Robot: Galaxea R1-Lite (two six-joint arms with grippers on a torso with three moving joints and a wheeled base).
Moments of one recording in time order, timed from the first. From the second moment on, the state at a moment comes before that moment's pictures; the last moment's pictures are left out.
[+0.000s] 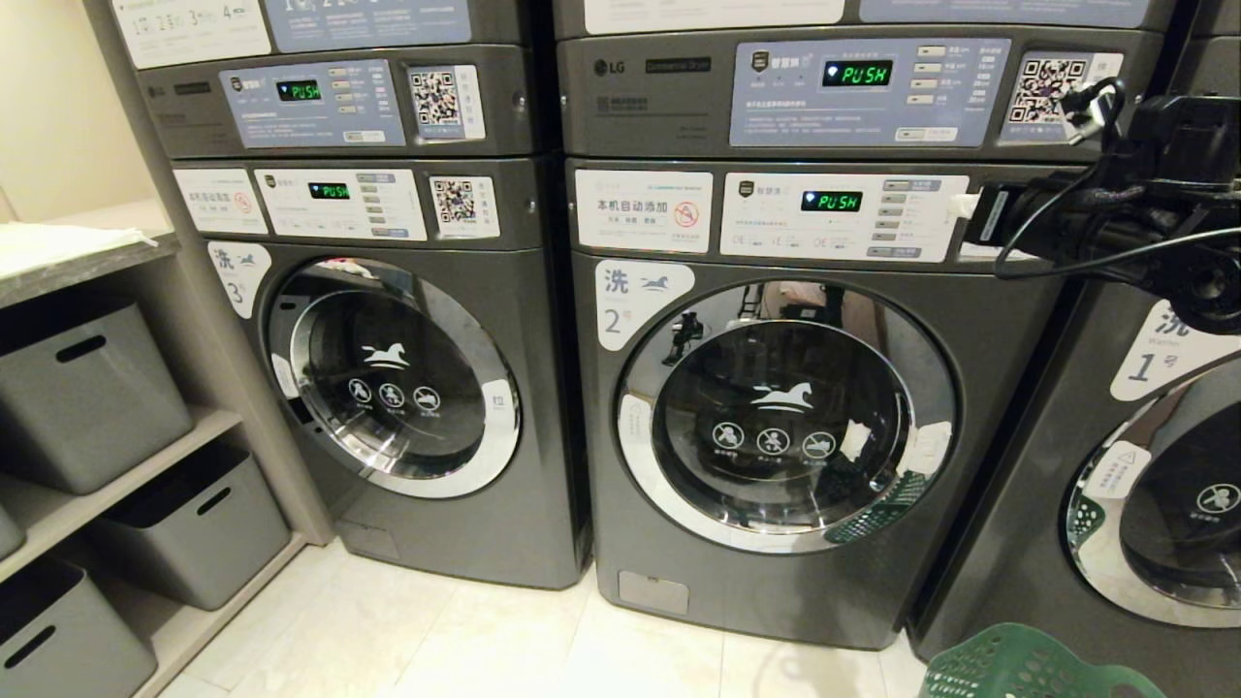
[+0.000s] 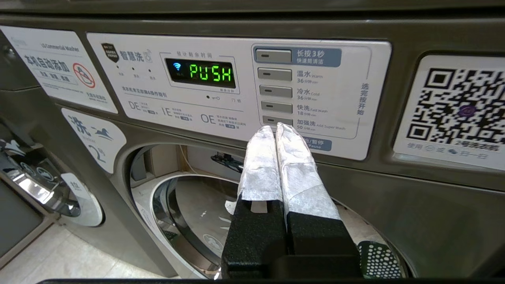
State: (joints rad) left arm 0.00 0.00 0.00 0.03 0.00 0.03; right arm -0.05 1.92 -1.54 -0.41 0.23 0.12
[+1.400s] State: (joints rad) left arm 0.00 0.00 0.00 0.03 0.00 0.03; right arm 0.00 2.16 -1.81 -0.41 0.21 0.13
